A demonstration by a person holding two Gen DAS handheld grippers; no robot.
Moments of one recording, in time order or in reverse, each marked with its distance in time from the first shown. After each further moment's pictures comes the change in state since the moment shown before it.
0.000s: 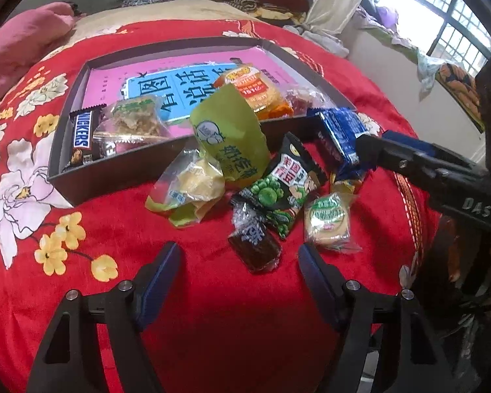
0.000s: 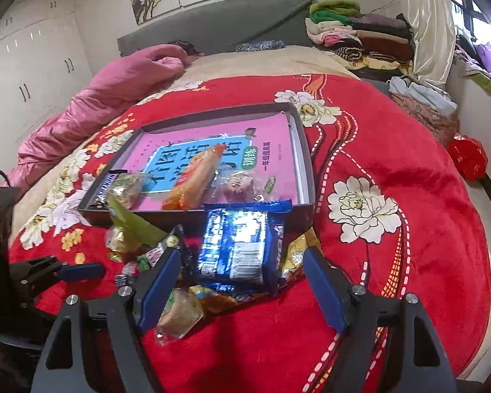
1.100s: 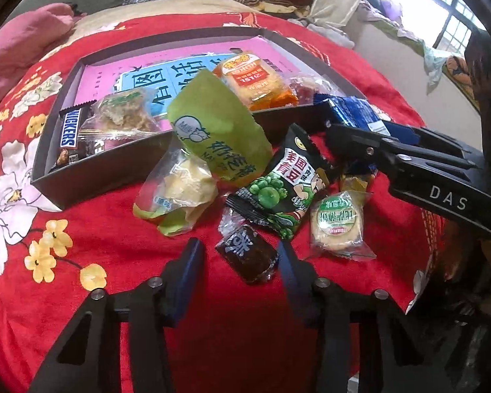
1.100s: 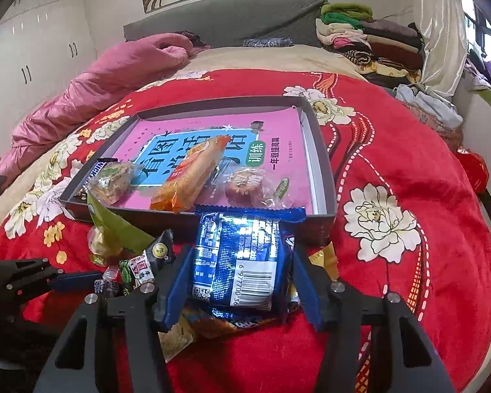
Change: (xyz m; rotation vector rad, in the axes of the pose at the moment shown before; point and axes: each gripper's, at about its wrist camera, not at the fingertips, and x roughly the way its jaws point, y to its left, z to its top) left arm 0.022 -0.005 0.005 0.007 0.024 0.037; right arm 0.030 0.008 0.004 -0.057 0.012 -0.011
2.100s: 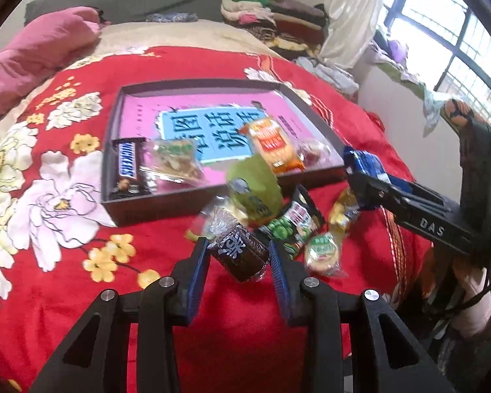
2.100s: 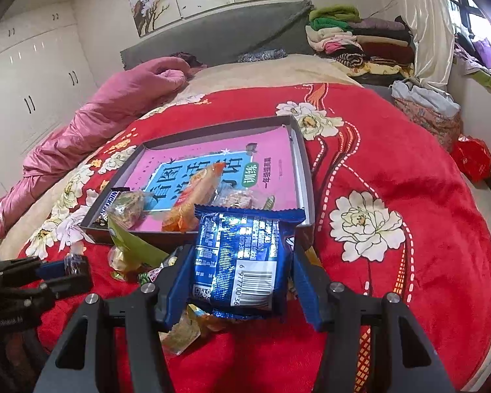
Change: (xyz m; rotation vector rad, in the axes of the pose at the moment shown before) left arm -0.064 0.029 0.007 -0.105 -0.143 -0.024; right arm -0.032 -0.016 0.004 0.076 -0.073 0.054
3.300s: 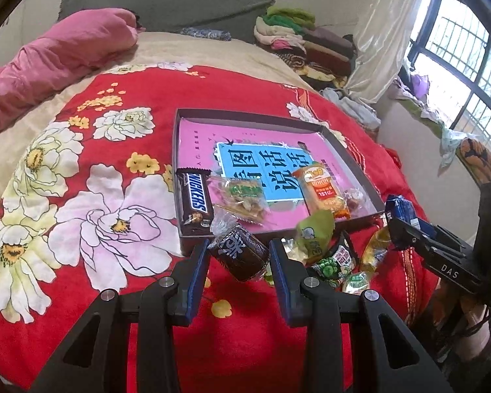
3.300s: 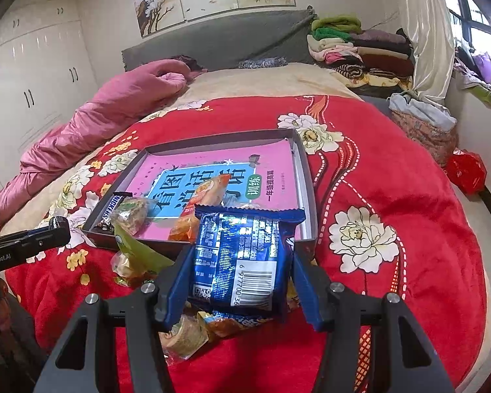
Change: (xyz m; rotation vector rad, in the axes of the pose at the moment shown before) left arm -0.027 0.055 0.015 -0.110 -0.100 0.053; right arm -0.007 0.014 0.008 -0.035 -0.023 -0.038
